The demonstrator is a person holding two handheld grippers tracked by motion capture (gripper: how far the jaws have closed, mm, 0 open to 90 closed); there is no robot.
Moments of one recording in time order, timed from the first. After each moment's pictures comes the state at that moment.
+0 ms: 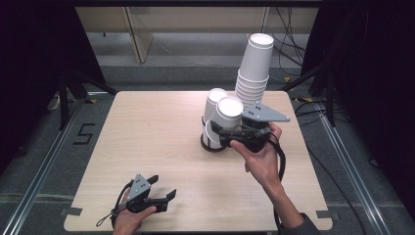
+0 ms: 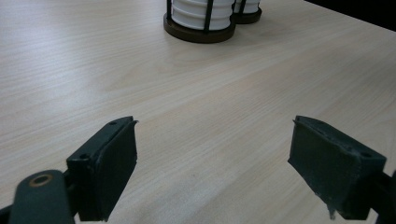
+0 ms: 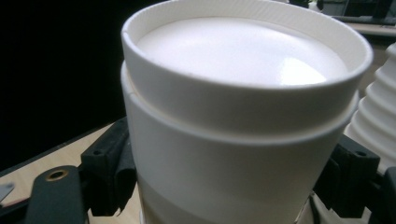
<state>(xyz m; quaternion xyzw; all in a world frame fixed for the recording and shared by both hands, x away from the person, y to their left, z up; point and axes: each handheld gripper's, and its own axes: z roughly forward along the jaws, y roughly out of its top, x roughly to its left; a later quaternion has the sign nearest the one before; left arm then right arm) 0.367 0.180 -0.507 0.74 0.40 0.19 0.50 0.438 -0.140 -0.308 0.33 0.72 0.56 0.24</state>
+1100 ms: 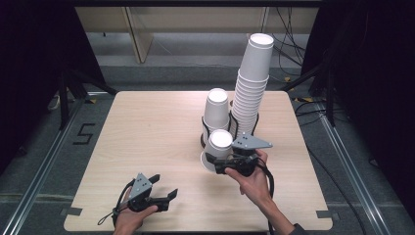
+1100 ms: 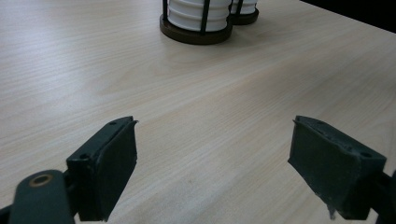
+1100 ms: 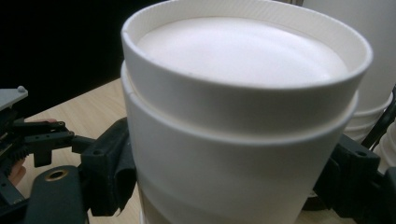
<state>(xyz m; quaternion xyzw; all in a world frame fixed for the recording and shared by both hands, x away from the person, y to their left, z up) 0.371 0.176 -0.507 0.74 0.40 0.18 0.51 0.436 -0.135 -0.401 0.32 0.76 0.54 0.17</state>
